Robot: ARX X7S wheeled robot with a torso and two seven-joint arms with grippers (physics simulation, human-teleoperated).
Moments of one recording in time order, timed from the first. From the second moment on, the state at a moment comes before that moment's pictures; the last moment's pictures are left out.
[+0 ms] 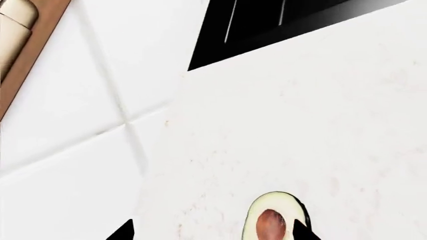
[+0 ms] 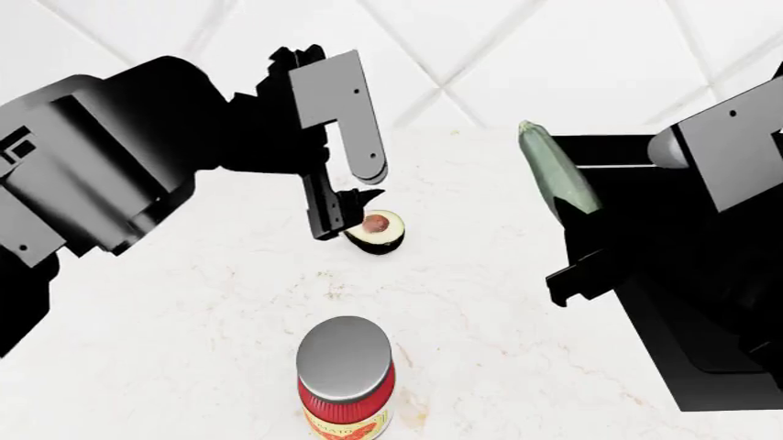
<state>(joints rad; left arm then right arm) -1.59 -0.52 1.16 -0.07 -0.48 -0.74 0.64 1.07 0.93 -0.27 -0.54 1.71 1.27 0.72</state>
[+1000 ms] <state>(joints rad) -1.49 -0.48 1.25 -0.15 -0.44 -0.68 0.65 1.04 0.93 -0.29 -0.54 1.65 1.23 0.68</state>
